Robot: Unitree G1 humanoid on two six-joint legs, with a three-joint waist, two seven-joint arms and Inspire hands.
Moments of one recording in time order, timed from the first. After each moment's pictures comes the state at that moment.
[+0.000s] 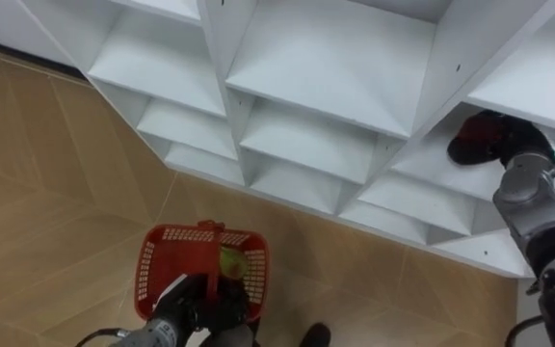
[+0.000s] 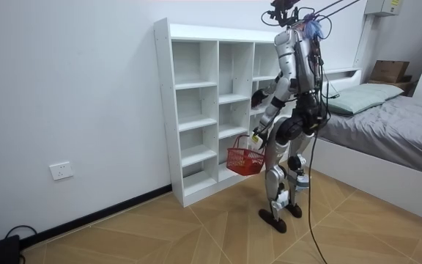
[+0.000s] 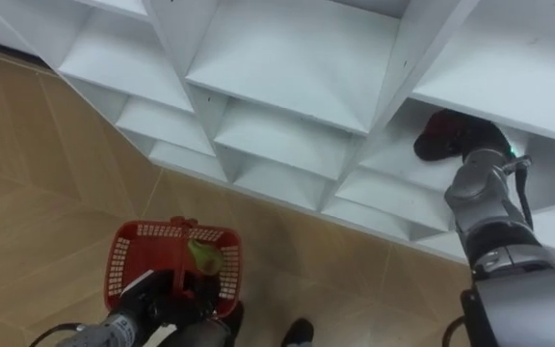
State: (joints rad) left arm 0.00 0.24 -0.25 0.77 -0.23 -0.02 -0.21; right arm -0.71 -0.46 0.18 1.24 -0.15 -0.05 -0.38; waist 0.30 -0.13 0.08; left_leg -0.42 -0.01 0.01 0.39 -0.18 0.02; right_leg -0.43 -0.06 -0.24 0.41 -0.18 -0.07
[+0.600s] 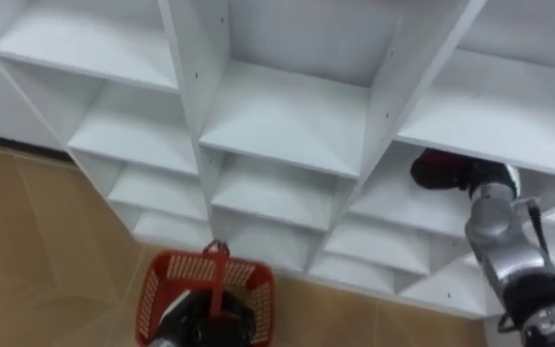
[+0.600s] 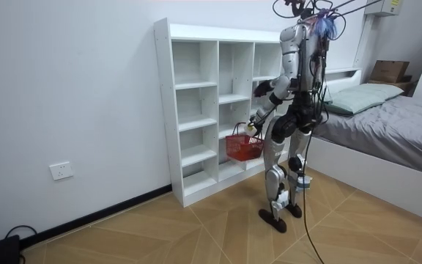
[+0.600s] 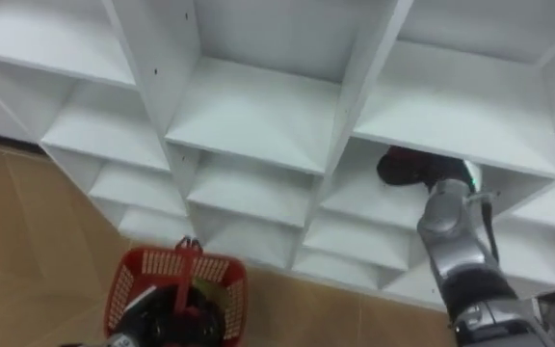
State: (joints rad) left arm 0.11 0.22 -0.25 0.65 -0.22 0.00 -0.18; right arm -0.44 -0.36 0.18 0.92 -0.09 -0.03 -0.34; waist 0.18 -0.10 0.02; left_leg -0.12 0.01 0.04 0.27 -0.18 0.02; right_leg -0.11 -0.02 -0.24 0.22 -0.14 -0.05
